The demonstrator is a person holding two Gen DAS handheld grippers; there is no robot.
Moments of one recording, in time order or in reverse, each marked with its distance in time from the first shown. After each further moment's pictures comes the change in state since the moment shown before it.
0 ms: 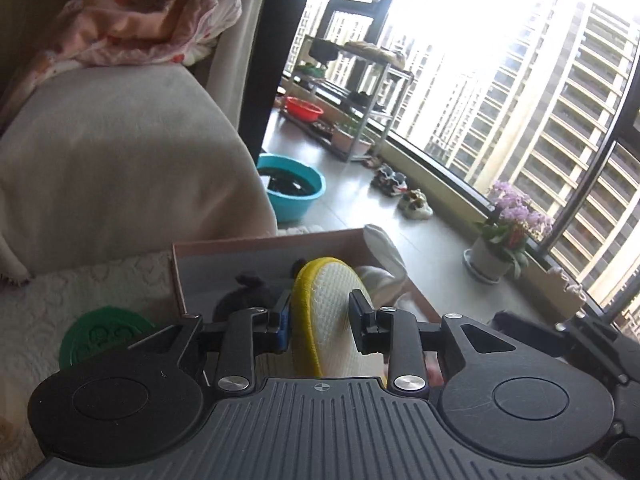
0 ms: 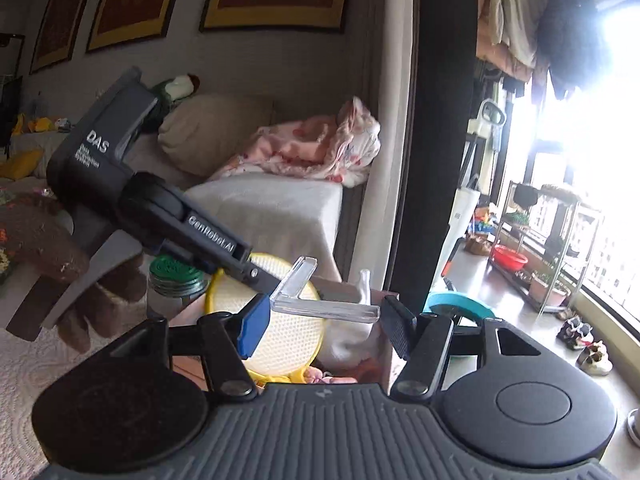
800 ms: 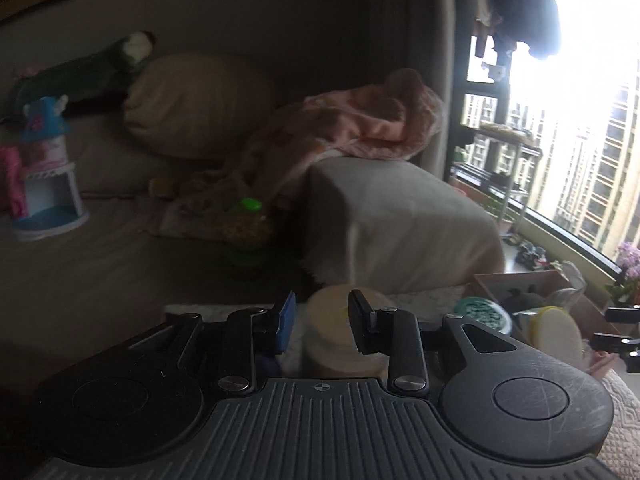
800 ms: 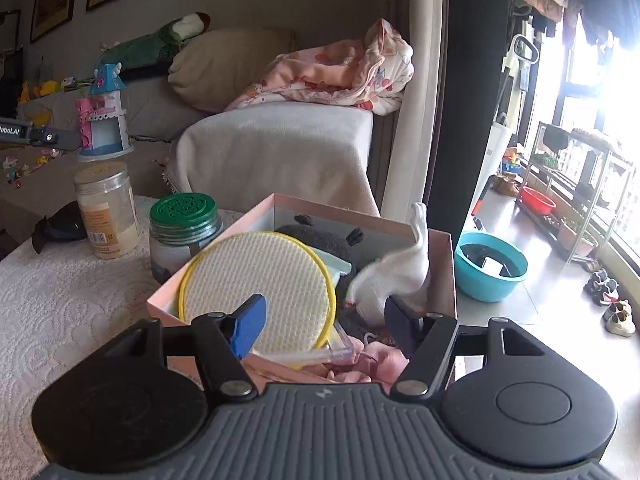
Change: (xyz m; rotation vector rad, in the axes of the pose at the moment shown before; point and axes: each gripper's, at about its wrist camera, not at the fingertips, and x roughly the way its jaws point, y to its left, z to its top) left arm -0.210 0.147 -0.063 -0.058 -0.253 0.479; right arm 0.050 0.018 -0.001 0.012 0.173 0.071
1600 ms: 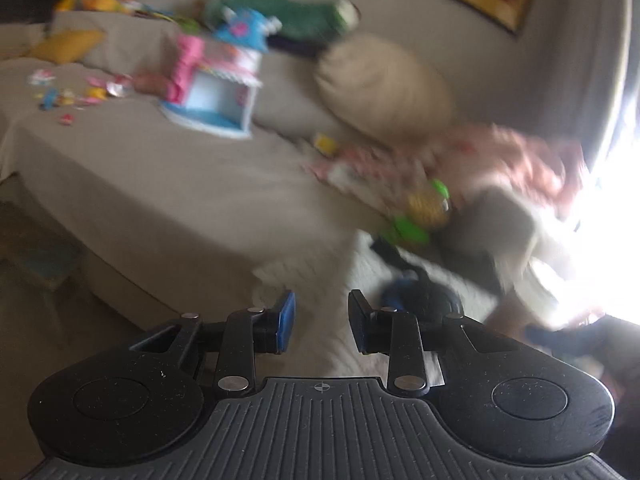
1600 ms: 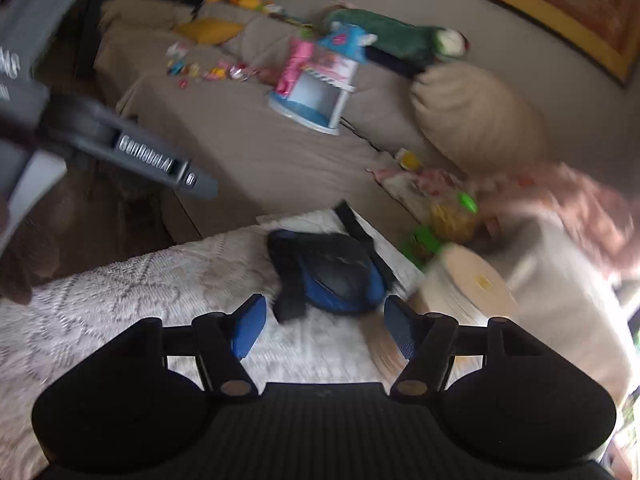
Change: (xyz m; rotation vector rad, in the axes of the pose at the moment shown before) left arm -0.052 0.125 -0.106 -0.435 -0.084 0.215; right arm 0.074 0.341 0.039 -0.627 -0.043 0.248
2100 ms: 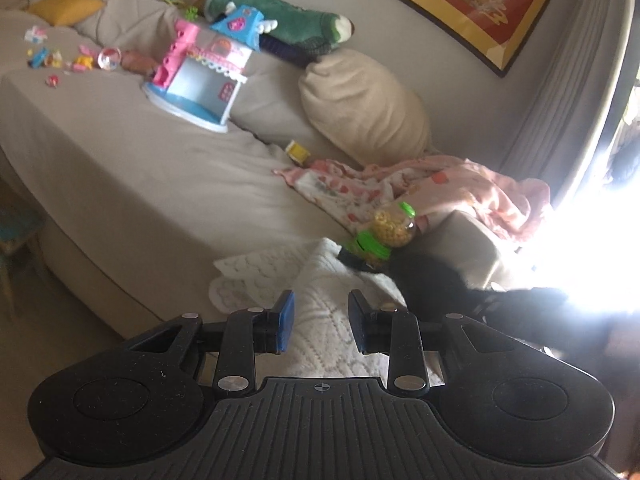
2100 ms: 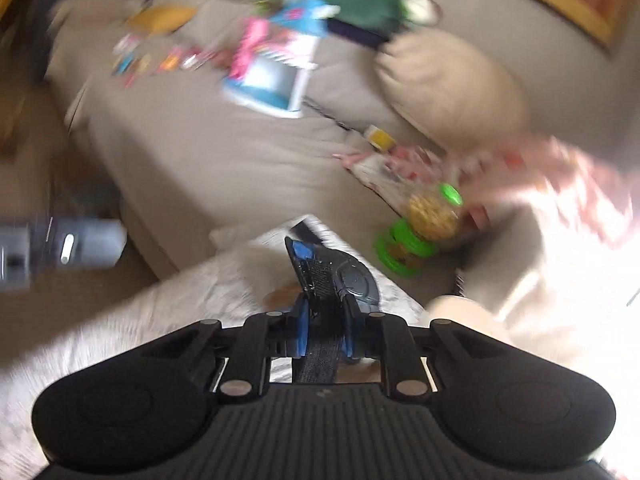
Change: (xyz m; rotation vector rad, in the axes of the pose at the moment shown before) left arm -0.003 0.018 -0.010 -0.117 -0.006 -0.153; right arm 0.047 -0.056 0.049 0.218 0.103 -0.027
